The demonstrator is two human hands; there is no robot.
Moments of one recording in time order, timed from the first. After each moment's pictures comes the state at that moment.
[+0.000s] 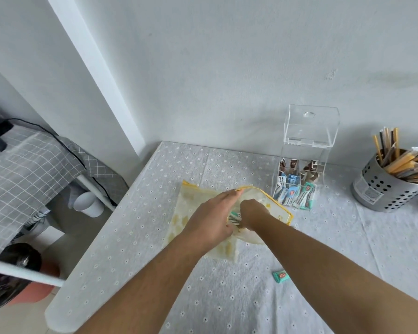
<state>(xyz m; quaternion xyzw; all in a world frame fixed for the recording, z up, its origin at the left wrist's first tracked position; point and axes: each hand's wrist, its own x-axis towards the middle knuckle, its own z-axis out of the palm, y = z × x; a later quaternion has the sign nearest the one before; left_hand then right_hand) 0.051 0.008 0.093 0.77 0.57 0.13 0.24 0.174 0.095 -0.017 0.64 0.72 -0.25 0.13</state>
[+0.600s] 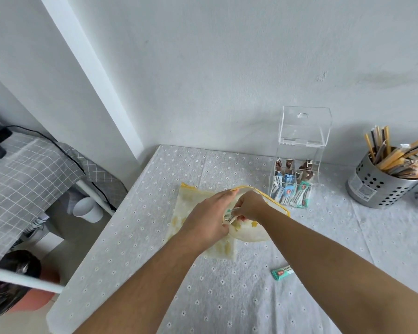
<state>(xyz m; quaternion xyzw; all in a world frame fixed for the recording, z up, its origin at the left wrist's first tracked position) 0.047 0.008 0.092 0.77 0.58 0.12 0.23 0.184 0.096 0.009 0.63 0.66 -0.41 -0.03</state>
